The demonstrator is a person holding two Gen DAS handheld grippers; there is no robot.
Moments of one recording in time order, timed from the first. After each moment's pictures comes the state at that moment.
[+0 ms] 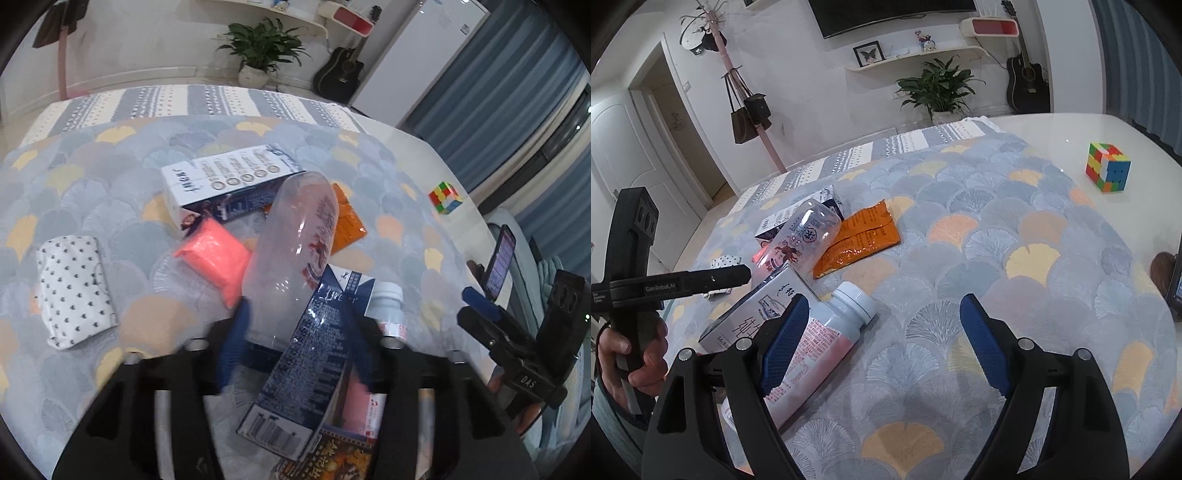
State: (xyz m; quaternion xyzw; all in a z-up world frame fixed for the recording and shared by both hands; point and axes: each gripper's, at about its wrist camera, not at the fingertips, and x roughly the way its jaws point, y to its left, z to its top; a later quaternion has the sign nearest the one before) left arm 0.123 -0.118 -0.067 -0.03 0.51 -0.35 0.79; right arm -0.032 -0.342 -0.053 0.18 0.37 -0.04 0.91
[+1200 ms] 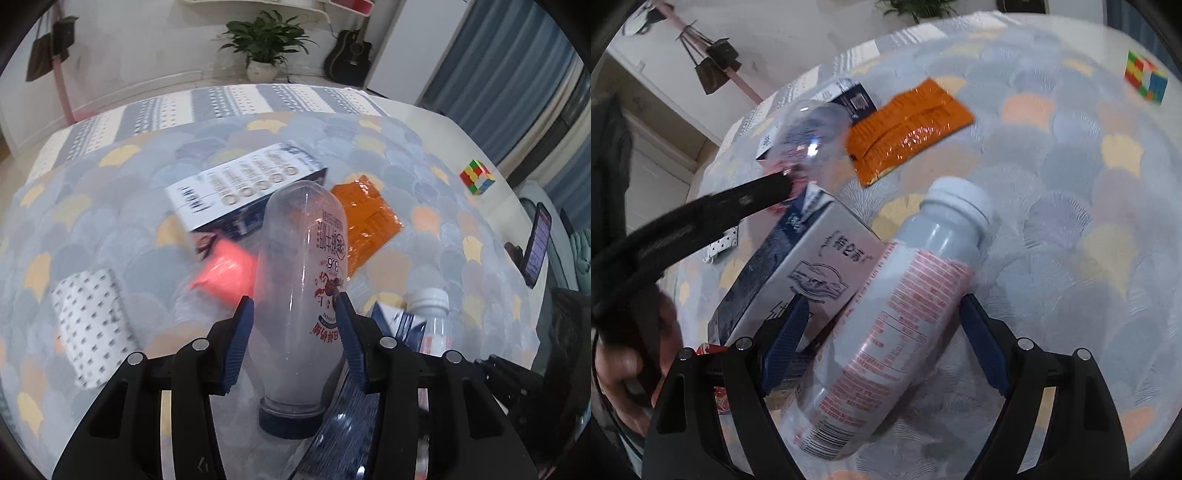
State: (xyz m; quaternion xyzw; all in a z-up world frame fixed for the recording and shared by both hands) left arm 0.140 -0.138 -0.072 0.05 0.51 -0.32 0.80; right arm 0.017 -0.276 -0.102 0.26 0.53 -0.03 0.81
